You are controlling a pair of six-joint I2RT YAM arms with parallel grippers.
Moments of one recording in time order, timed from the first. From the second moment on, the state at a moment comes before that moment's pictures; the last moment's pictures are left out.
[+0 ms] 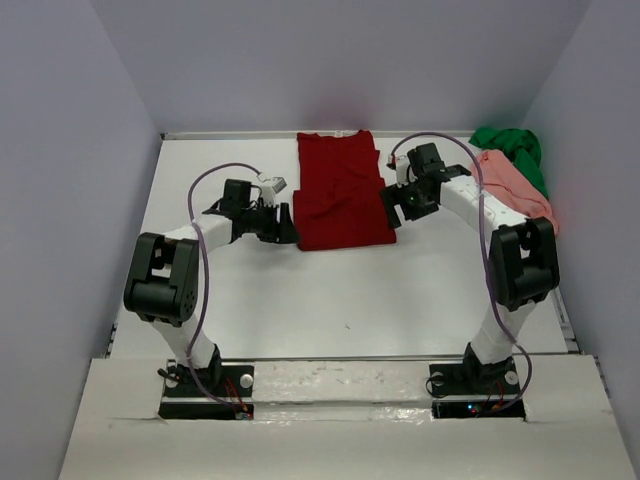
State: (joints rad) left arm -0.21 1.69 0.94 -0.09 0.71 -0.12; right arm 0.28 1.81 1.42 -0.69 -0.15 -0.13
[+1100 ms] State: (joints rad) left arm -0.34 1.91 1.16 -0.27 0.56 -0.02; right arm 0.28 1.93 1.47 -0.73 -0.24 -0.10
